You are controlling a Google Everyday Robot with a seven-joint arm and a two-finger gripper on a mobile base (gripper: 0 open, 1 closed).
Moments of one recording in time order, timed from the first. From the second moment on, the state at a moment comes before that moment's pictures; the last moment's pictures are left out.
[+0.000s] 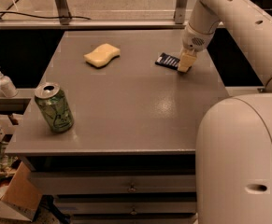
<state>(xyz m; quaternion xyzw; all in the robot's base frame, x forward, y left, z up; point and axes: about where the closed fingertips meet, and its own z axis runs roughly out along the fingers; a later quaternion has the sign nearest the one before) 0.713 -0.179 0.822 -0.62 0.78 0.01 0.12</state>
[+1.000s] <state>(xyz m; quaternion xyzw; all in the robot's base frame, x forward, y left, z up) 0.709 -0.166 0.851 -0.62 0.77 0.03 0.15</state>
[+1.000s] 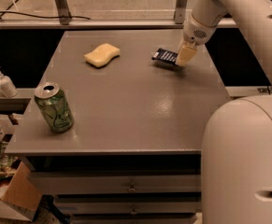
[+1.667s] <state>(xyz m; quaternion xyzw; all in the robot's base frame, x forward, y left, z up) 0.705 -0.129 0.888 -0.64 0.74 0.06 0.20</state>
